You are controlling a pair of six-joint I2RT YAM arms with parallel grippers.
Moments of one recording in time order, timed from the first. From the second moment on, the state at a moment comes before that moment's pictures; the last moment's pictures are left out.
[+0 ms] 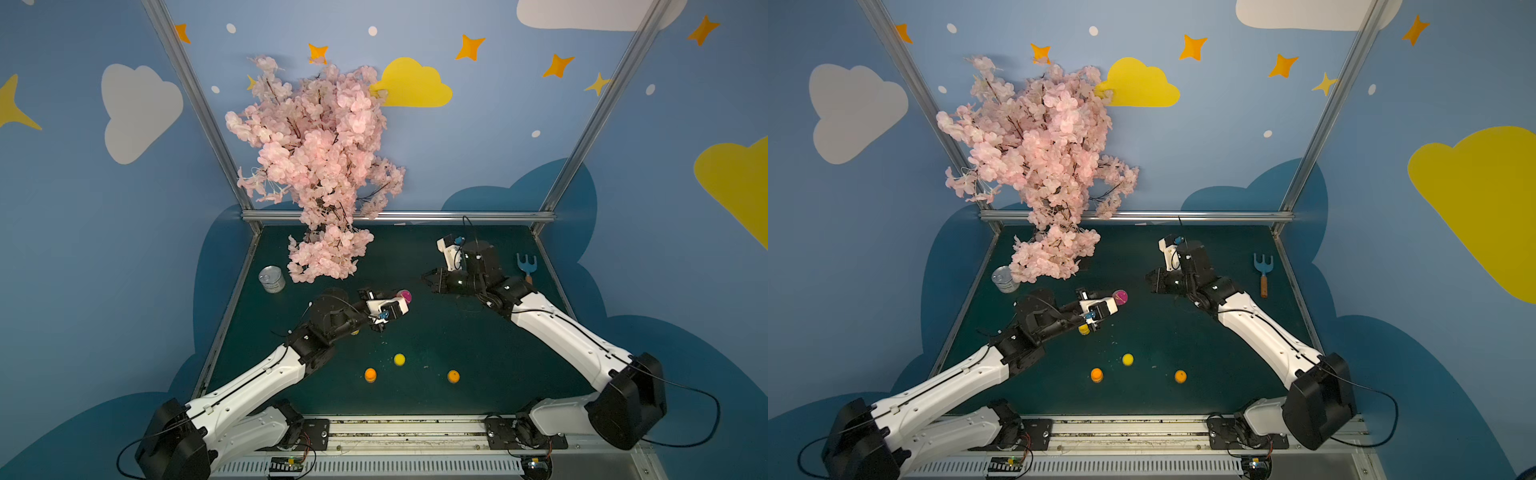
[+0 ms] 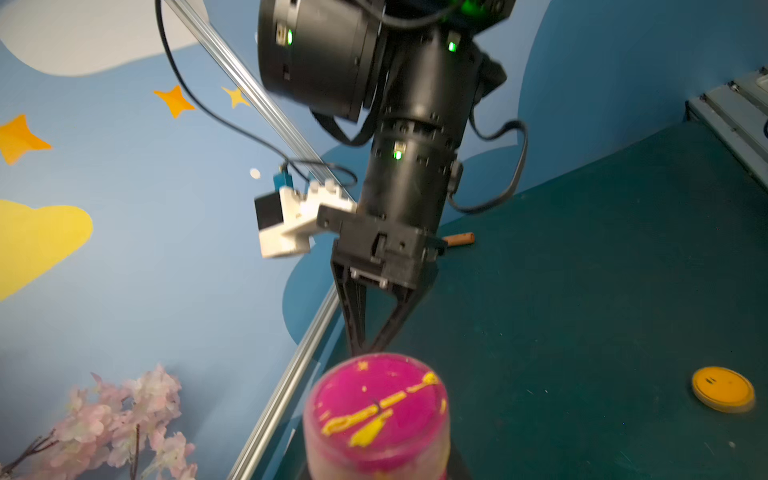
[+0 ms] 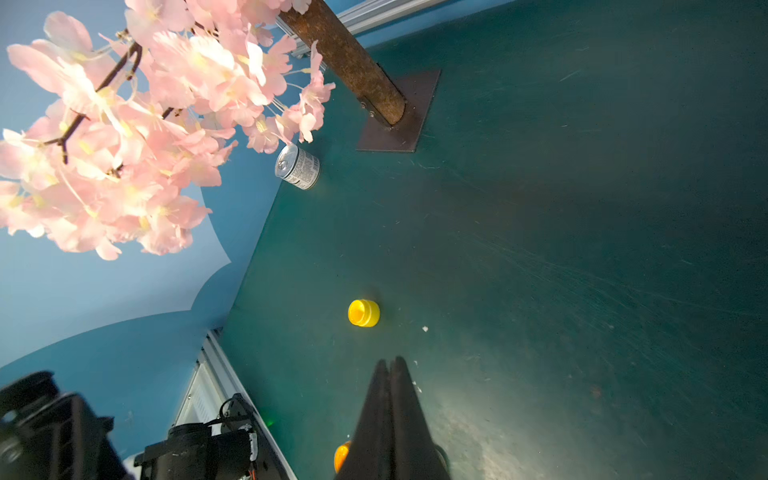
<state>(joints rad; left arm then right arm) -0.70 1.04 0.67 0.25 0.32 0.67 0.59 1.33 1.09 -0.31 -0.35 0.51</state>
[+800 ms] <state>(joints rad) -0.70 1.01 0.67 0.03 0.63 0.39 0.62 0.83 0.84 -0.27 -0.75 -0.03</state>
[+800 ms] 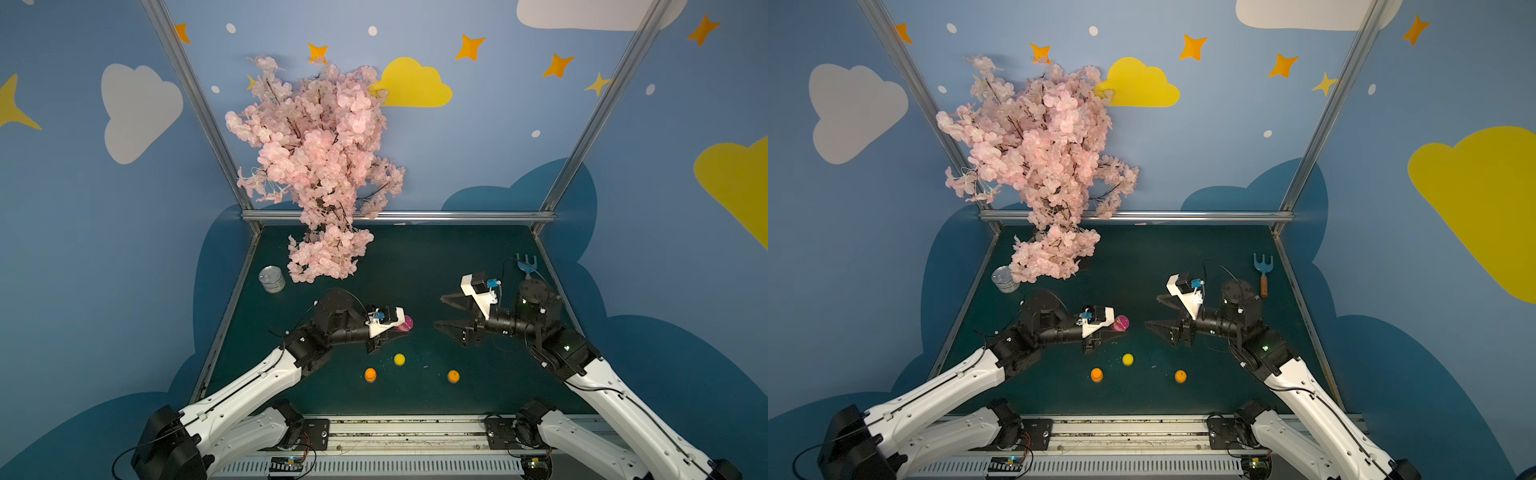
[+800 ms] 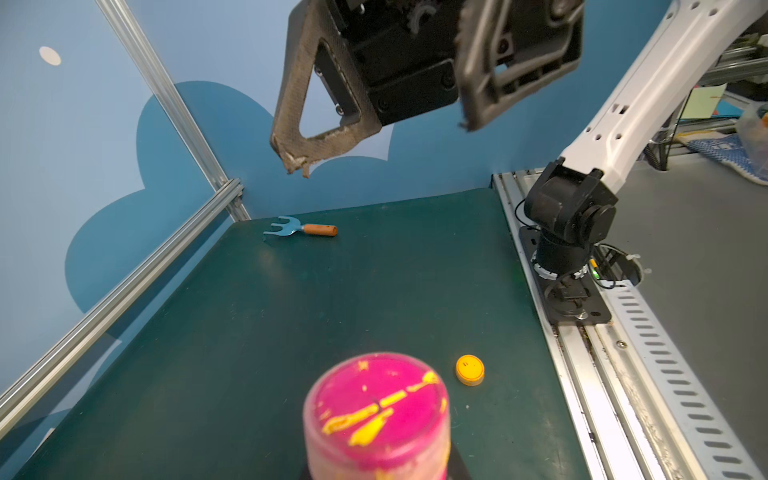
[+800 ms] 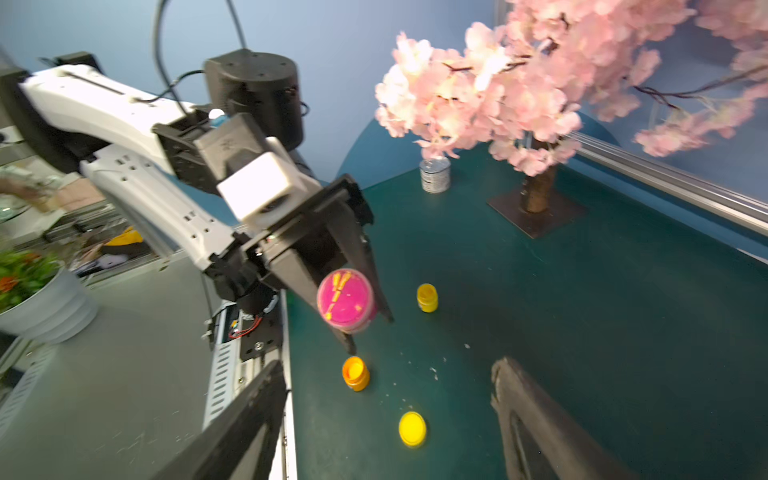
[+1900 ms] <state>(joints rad) -0.70 1.04 0.69 0.05 0.69 0.37 0.80 1.10 0.91 -0.18 -0.74 -0.08</state>
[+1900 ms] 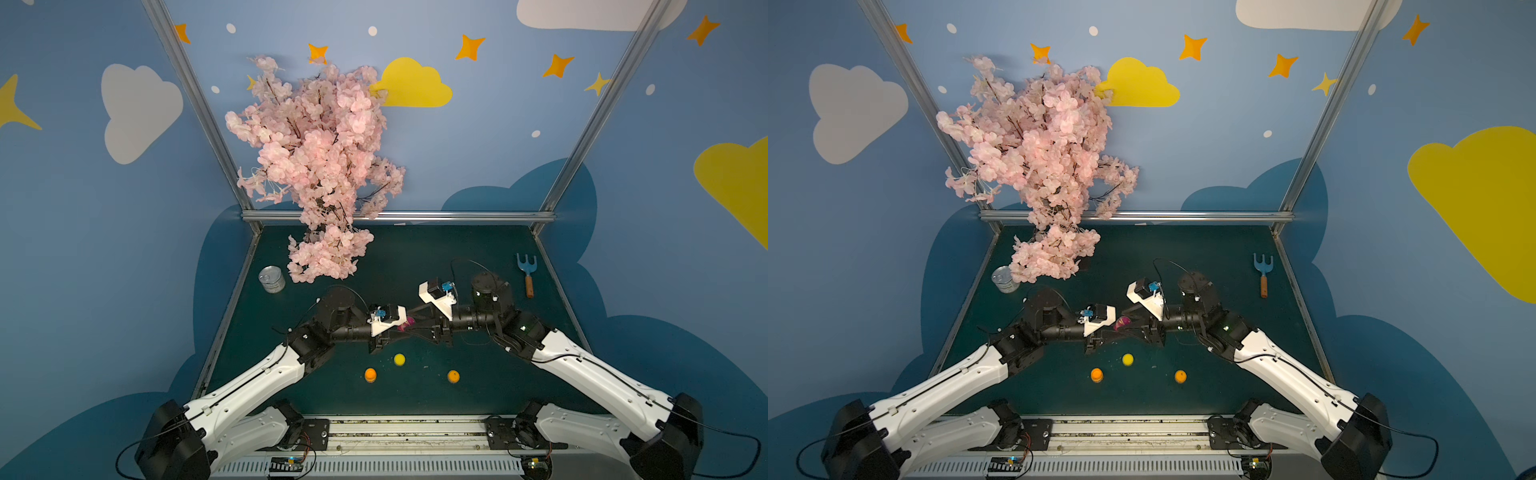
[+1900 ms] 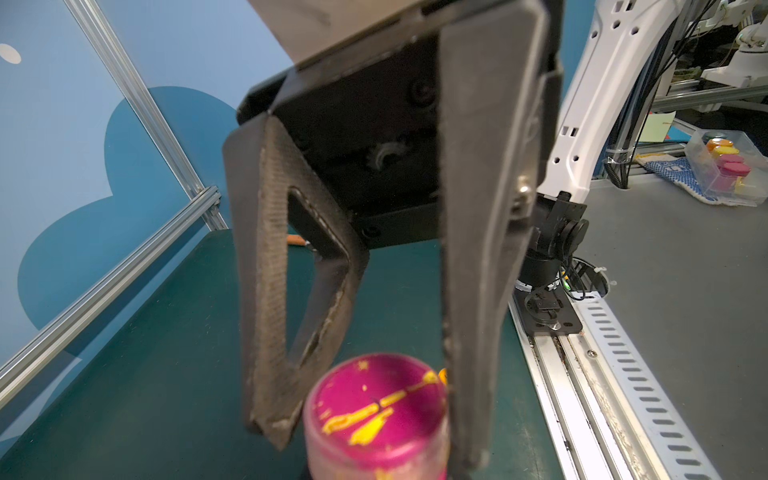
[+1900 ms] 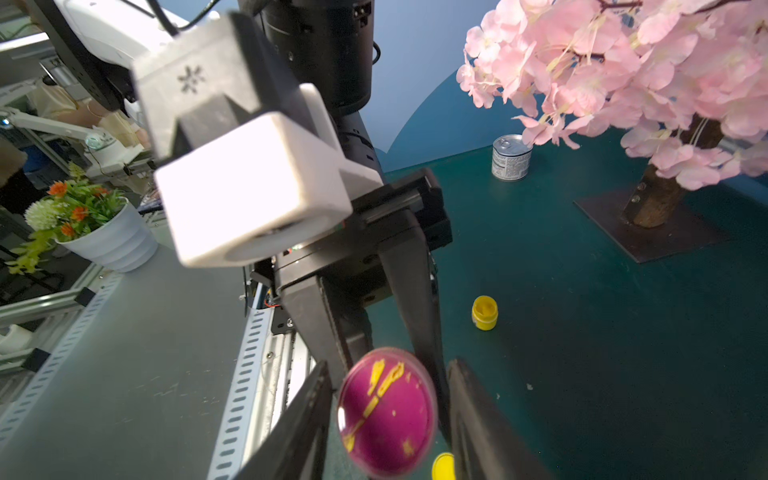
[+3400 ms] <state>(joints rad) -0.66 0.89 0.93 -0.15 0.39 0.21 0.69 1.15 1.19 -0.64 -0.08 0.06</state>
